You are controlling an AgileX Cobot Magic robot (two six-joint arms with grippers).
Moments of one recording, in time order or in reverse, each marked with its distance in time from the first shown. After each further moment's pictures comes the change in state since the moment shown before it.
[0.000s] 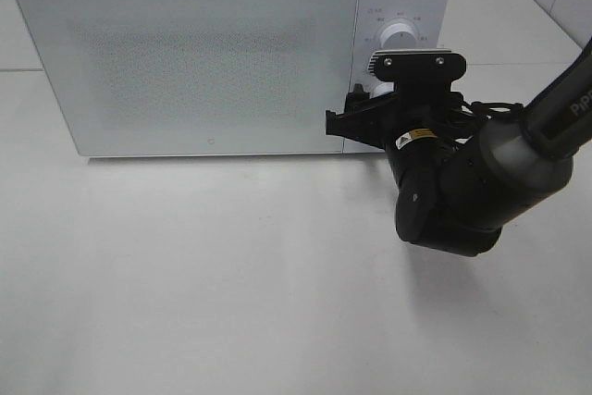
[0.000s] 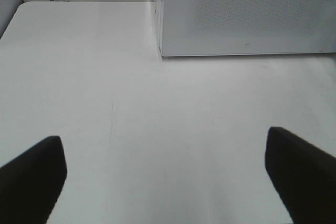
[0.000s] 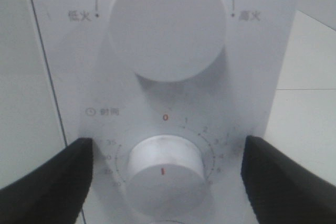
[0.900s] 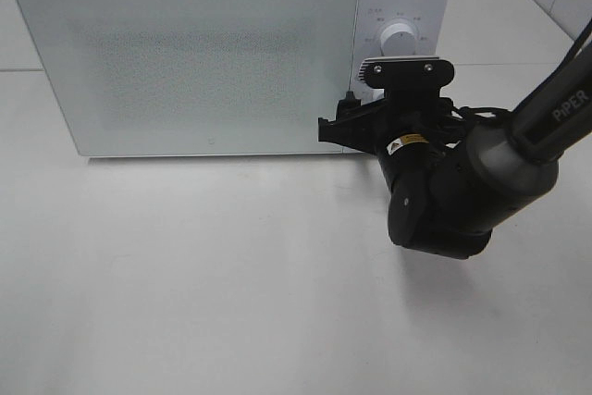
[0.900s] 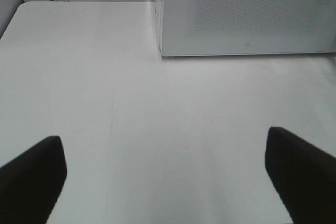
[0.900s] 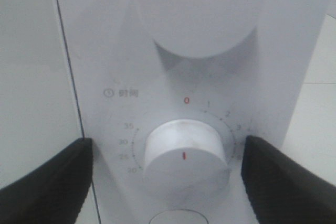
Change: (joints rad) left arm 0.000 0.000 0.000 0.000 0.000 0.000; right arm 0.004 0.030 -0.021 -0.003 0.013 0.001
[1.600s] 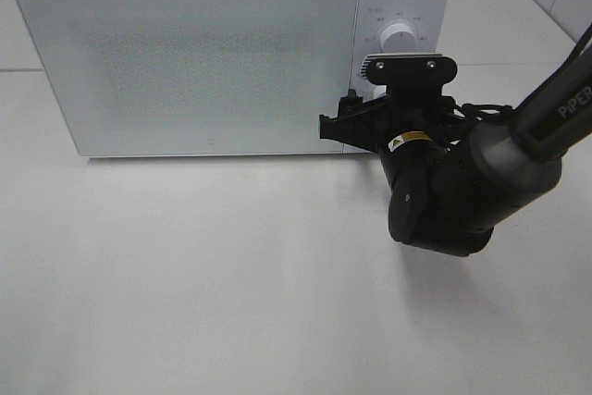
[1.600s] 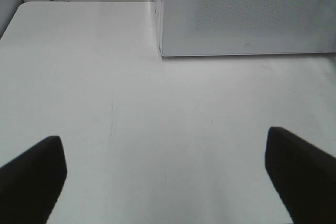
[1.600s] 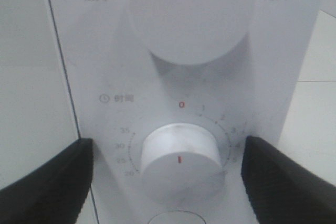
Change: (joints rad) left arm 0.000 0.000 0.000 0.000 0.000 0.000; right arm 0.002 -0.014 0.000 0.012 0.012 -0.003
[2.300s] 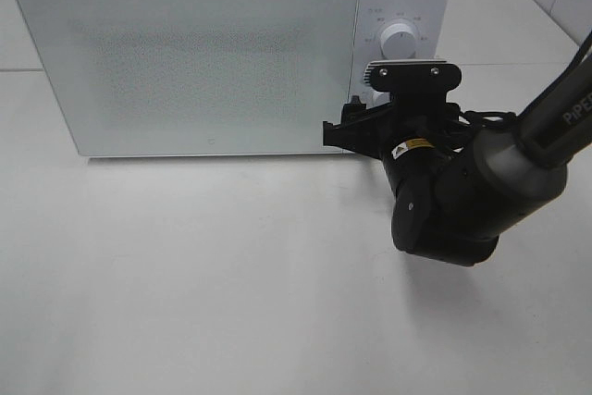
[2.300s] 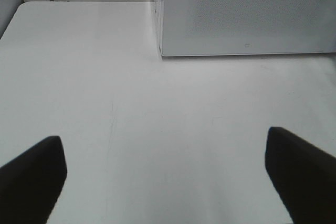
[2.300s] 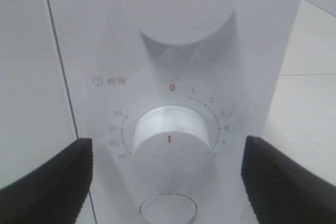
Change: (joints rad) left arm 0.000 0.000 0.000 0.000 0.000 0.000; right arm 0.014 -0.006 0.031 0.021 -0.012 0.003
